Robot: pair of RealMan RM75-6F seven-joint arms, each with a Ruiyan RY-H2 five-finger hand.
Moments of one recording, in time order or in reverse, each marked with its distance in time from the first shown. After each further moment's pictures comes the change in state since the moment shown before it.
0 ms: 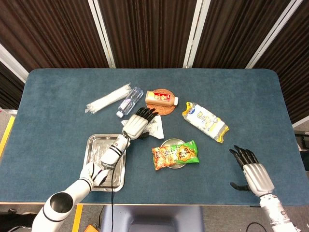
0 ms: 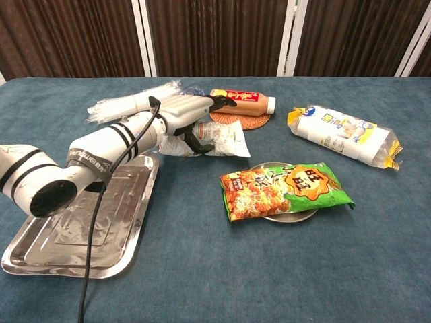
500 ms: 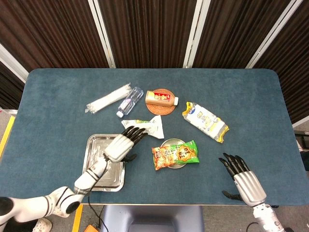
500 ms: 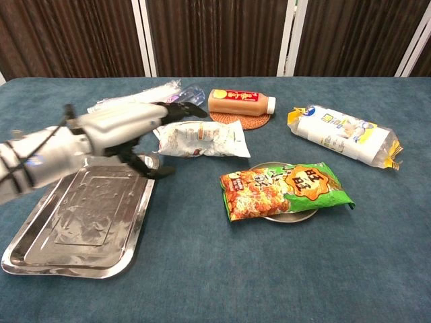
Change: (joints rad) left arm 0.326 0.497 0.138 -0.965 -0.027 0.229 0.404; right arm -0.034 -0.062 -0.058 -0.003 -0.144 0.091 -0.072
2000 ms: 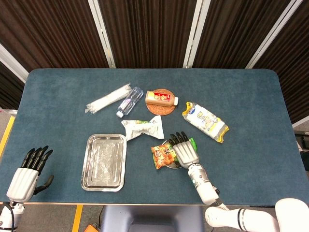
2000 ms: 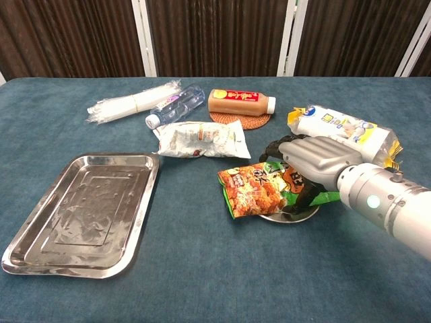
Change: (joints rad) left arm 0.610 0.275 0.155 0.092 0.165 0.578 -0.210; right arm 0.502 -0.522 0.294 0.200 0.686 -0.373 -0.690
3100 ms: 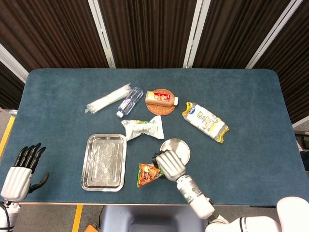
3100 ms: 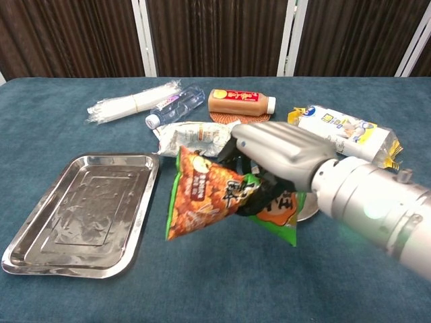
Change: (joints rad) left arm 0.030 0.016 -0.057 -0.013 0.002 0.001 -0.035; right arm 0.016 0.018 -0.069 -0.270 -0.168 0.085 0.093
